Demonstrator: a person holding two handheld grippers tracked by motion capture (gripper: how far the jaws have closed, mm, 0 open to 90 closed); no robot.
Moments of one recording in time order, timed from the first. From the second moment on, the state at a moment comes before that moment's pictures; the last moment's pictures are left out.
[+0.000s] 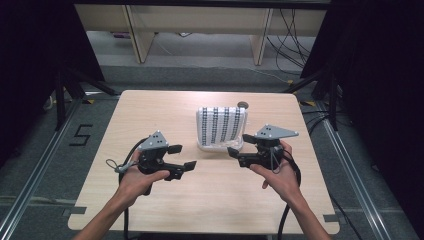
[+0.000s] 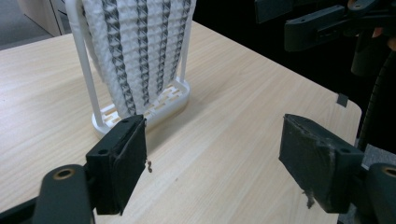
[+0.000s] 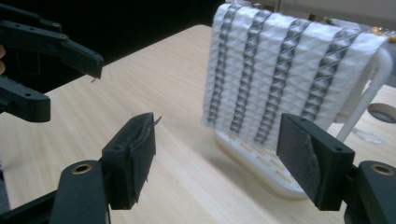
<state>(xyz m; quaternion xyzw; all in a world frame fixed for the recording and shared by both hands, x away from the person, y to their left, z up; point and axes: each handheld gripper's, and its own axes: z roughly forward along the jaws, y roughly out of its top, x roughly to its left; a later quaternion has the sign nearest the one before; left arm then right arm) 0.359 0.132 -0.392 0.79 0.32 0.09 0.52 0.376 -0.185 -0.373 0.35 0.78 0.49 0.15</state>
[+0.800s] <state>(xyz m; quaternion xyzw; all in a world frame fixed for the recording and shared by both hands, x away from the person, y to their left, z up) 0.332 0.144 -0.428 0.80 0.31 0.09 0.51 0.350 -0.179 -0.398 0.33 0.81 0.47 0.13</state>
